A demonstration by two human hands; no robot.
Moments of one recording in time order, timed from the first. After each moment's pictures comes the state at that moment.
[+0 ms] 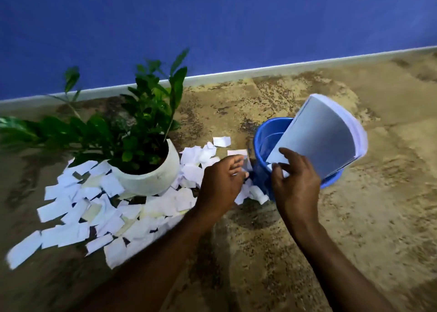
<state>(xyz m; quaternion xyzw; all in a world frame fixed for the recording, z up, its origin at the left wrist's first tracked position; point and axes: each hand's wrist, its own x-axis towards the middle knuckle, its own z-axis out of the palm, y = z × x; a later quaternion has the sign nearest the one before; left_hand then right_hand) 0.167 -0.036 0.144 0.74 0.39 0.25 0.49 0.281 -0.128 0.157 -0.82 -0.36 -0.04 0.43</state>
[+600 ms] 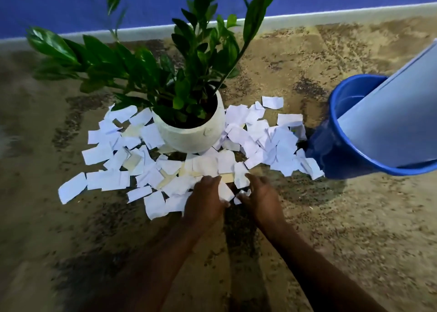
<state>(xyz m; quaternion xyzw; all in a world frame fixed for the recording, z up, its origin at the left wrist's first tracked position) 0.035 -0.030 -0.006 0.78 0.55 -0.08 0.30 0.173 -0.098 -0.025 -0.81 -0.48 0.27 0.21</state>
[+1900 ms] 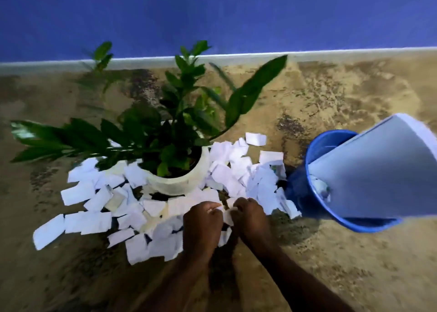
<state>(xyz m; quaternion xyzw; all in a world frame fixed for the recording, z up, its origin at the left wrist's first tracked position) 0.090 -0.004 0.082 0.59 0.68 0.12 0.41 0.208 -0.045 0.024 -0.82 -0.48 0.26 0.15</state>
